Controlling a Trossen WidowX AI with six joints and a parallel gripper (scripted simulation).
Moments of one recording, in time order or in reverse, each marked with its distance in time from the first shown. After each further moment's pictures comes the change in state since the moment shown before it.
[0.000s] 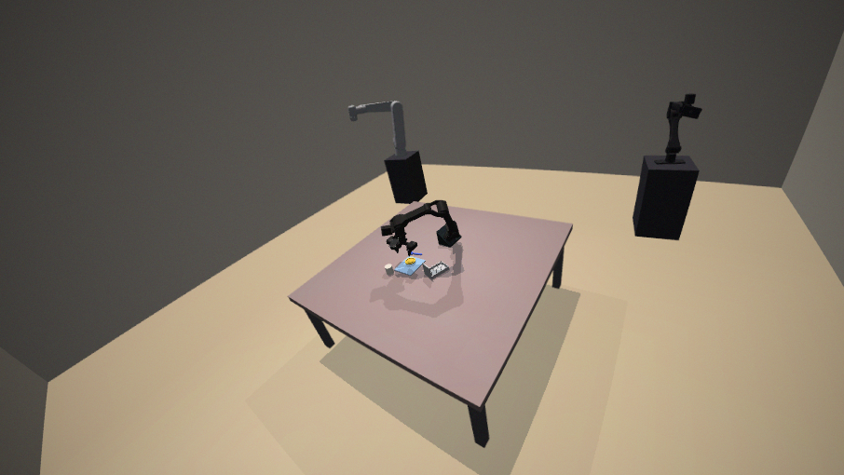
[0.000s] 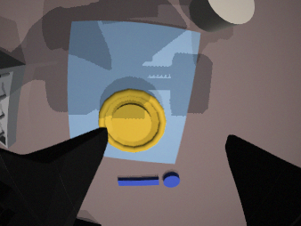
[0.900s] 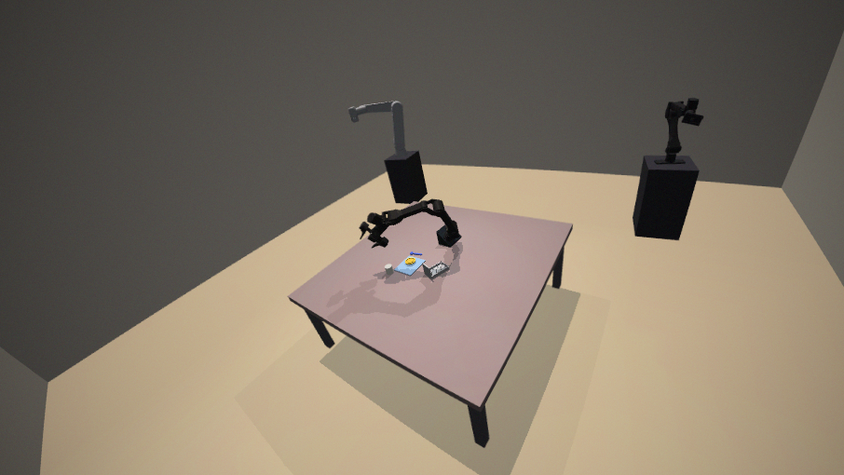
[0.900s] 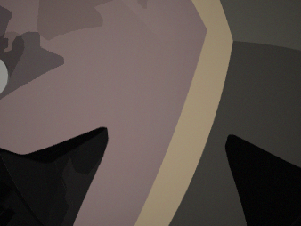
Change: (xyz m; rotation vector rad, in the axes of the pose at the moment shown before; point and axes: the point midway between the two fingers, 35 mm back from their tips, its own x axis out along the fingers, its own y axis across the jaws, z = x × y) arm -0.096 -0.155 0.098 -0.413 -0.247 -0.790
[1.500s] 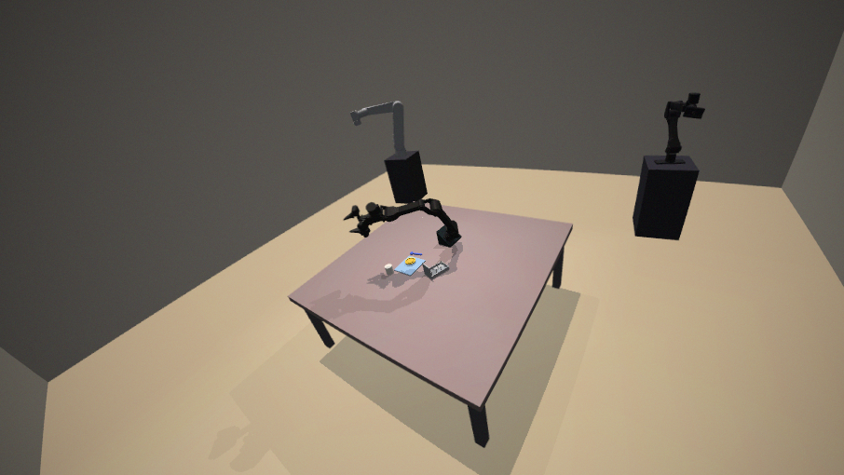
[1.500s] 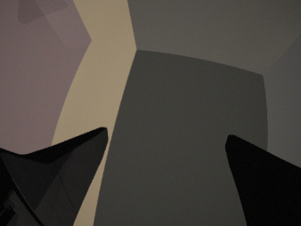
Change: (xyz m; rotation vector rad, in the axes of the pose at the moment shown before) arm -0.035 -0.136 0.031 -0.174 -0.078 -0.576
